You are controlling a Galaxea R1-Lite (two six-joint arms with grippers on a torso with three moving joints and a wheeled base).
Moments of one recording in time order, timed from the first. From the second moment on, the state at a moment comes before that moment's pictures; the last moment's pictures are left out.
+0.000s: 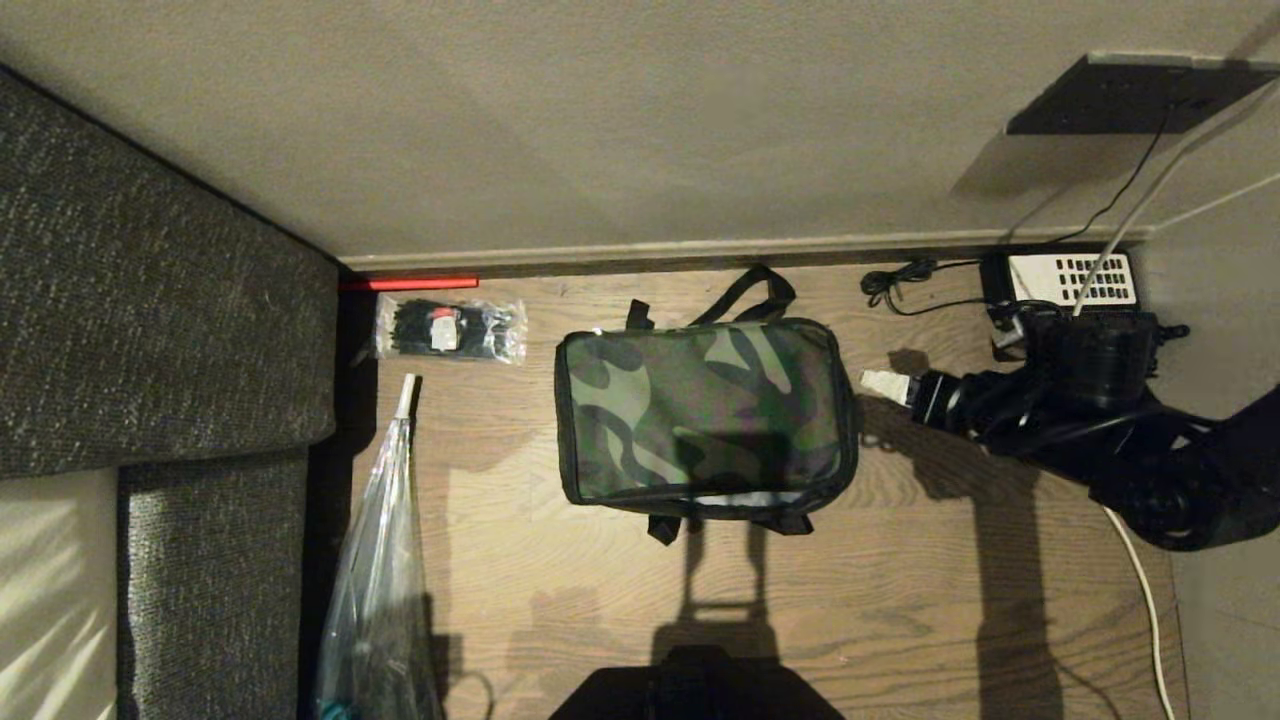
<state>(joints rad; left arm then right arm) 0.00 0.00 0.00 0.00 0.01 -0.01 0.12 1.93 -0.78 -0.88 0.26 0.35</state>
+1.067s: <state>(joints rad) 0.00 0.00 0.00 0.00 0.01 -0.01 0.39 1.99 -0.90 -0.66 0.23 0.53</state>
